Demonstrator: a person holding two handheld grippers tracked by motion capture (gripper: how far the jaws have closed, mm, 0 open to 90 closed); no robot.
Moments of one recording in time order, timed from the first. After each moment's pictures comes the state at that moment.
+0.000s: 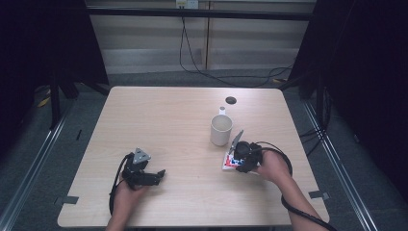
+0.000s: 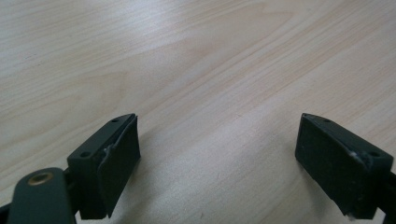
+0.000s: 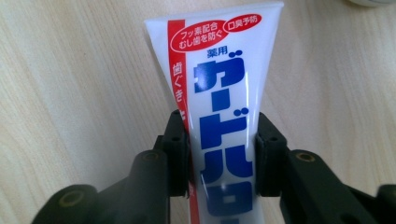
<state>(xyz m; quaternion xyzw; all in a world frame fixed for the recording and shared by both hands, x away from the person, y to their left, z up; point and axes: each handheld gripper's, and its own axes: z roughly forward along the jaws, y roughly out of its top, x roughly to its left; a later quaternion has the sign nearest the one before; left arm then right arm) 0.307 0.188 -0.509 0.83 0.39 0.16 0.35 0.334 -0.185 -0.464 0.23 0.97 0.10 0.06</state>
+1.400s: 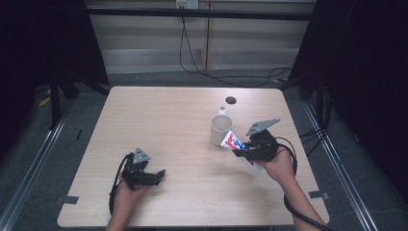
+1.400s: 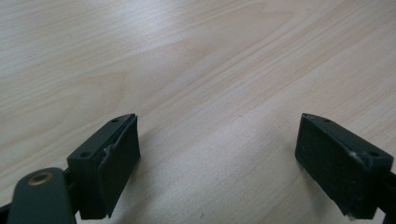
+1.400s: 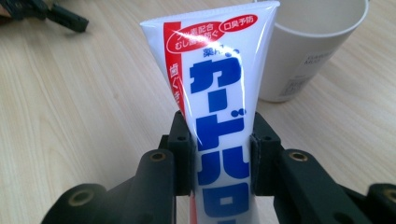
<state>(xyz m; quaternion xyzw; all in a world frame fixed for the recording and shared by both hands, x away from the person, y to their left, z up) 0.307 0.188 -0.509 0.83 0.39 0.16 0.35 0.318 -0.217 -0.412 0.33 0.87 0.36 0.10</state>
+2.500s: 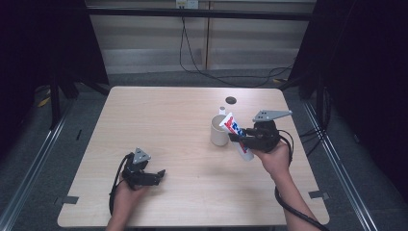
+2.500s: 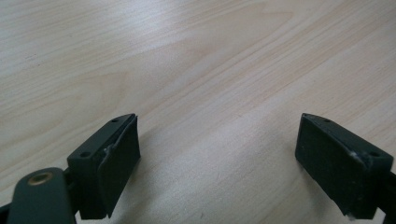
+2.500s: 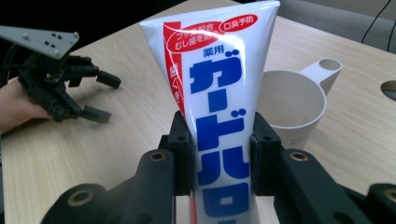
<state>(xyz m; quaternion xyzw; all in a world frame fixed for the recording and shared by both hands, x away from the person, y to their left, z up) 0.306 0.188 -0.509 0.83 0.39 0.16 0.35 0.322 -0.215 -0.383 0.36 0.79 0.48 0.12</state>
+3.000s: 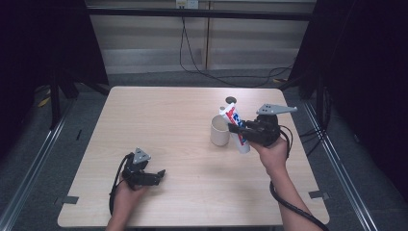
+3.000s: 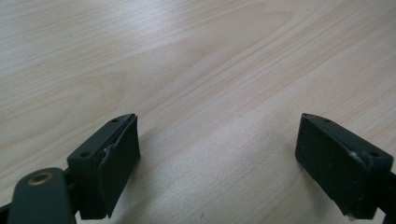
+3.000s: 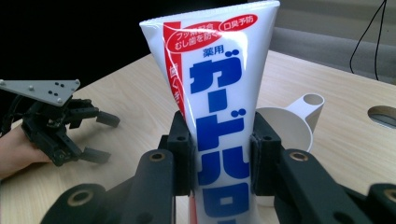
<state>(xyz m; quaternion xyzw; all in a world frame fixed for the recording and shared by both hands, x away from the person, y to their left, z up) 0.306 0.188 -0.509 0.83 0.39 0.16 0.35 0.329 -0.215 -0.374 0.37 0.75 0.53 0.13</state>
